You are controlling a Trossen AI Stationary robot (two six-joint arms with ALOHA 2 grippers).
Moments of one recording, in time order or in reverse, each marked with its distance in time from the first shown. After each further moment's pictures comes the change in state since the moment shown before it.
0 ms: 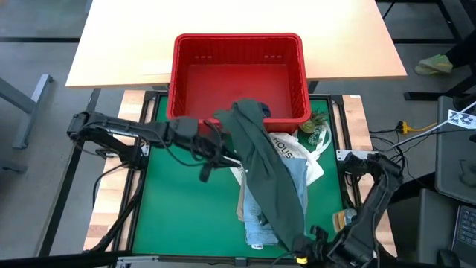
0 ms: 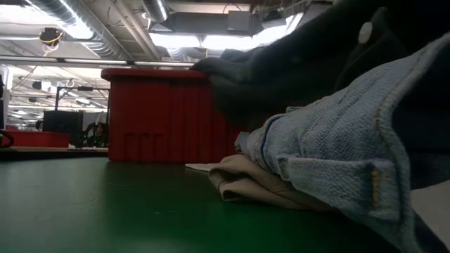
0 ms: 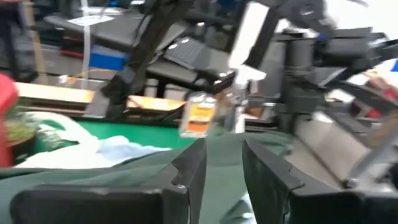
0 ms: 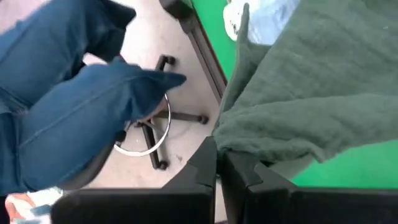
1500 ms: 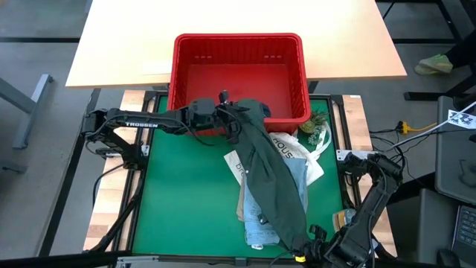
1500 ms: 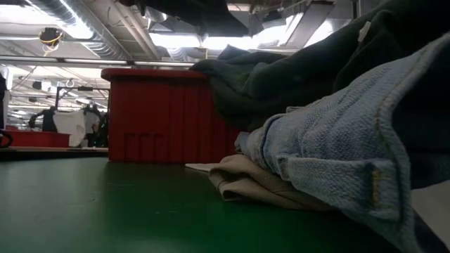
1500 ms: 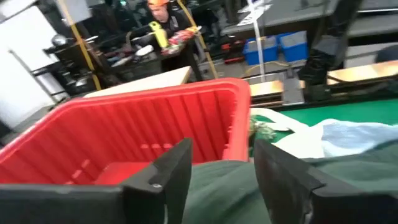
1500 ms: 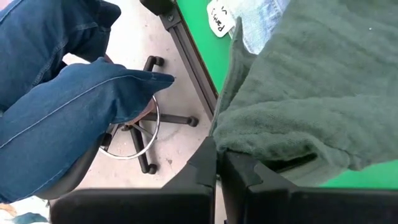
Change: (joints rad) left arm 0.249 0.151 0.000 0.111 -0.387 0.541; right arm -0.001 0.001 -0.082 0.037 0.020 0.007
